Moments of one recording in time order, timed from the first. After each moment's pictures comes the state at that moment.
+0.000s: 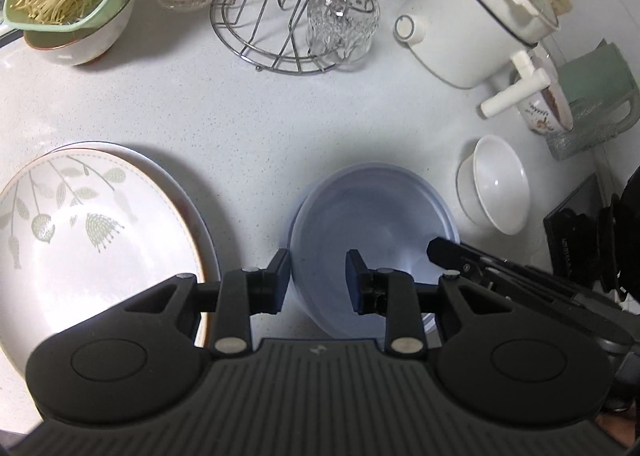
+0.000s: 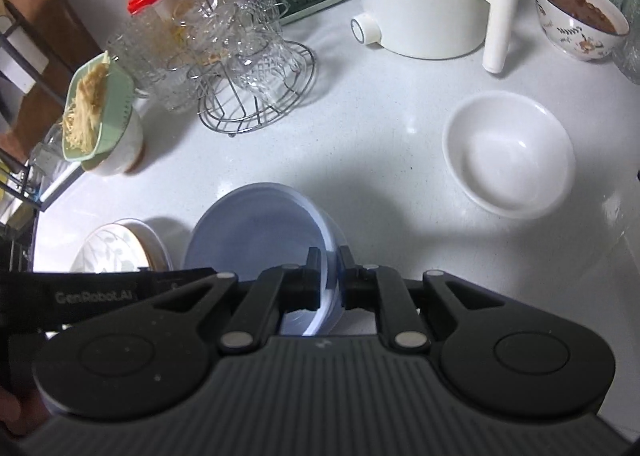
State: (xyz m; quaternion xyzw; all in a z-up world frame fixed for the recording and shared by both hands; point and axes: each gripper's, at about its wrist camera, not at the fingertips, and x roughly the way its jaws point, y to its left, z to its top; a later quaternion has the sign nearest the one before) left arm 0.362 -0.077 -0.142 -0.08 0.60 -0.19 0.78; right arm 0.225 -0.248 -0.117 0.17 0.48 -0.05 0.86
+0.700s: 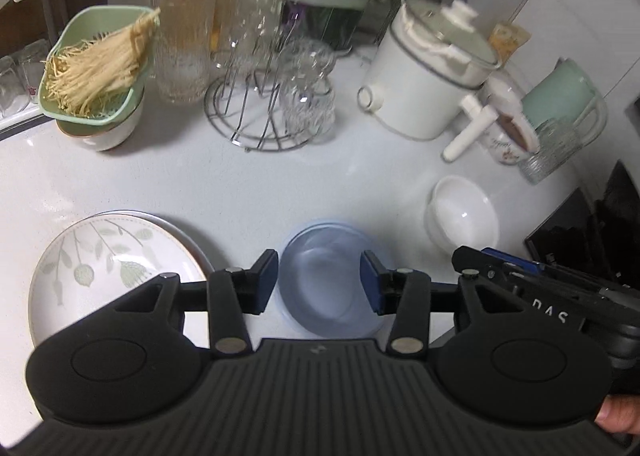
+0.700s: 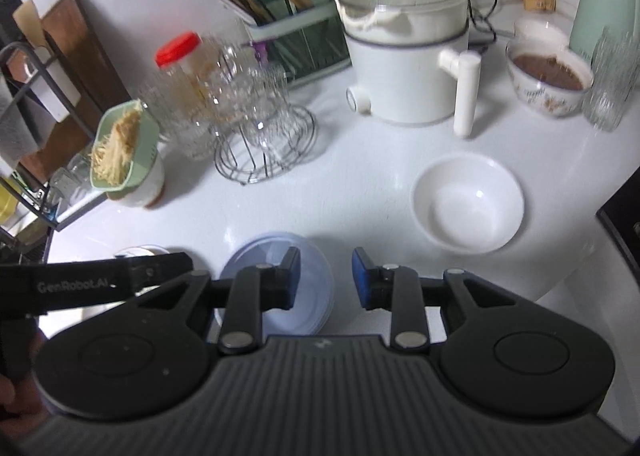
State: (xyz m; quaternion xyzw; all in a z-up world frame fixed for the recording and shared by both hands) left arm 0.315 -0.077 -0.074 -0.05 0.49 -0.20 0.85; right arm 0.180 -0.256 -0.064 0.14 0.40 -0.05 0.90
